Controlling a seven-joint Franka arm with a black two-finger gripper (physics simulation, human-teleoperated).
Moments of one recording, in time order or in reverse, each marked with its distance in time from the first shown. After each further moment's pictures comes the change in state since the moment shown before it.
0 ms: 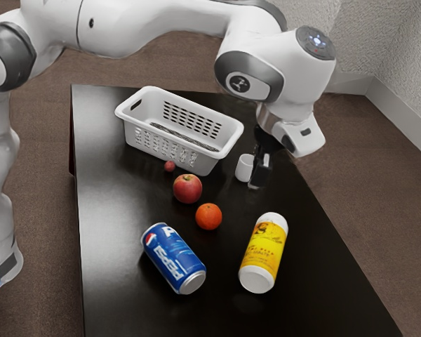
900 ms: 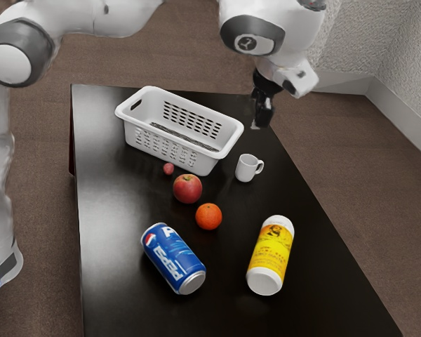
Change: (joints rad) arm 0.244 0.008 0.081 0.064 0.087 0.013 0.069
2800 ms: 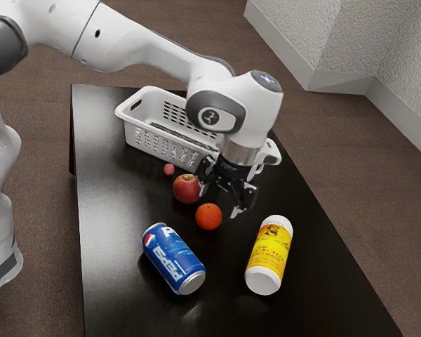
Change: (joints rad) arm -0.273 -0.140 0.105 -0.567 -0.384 0.331 -1.022
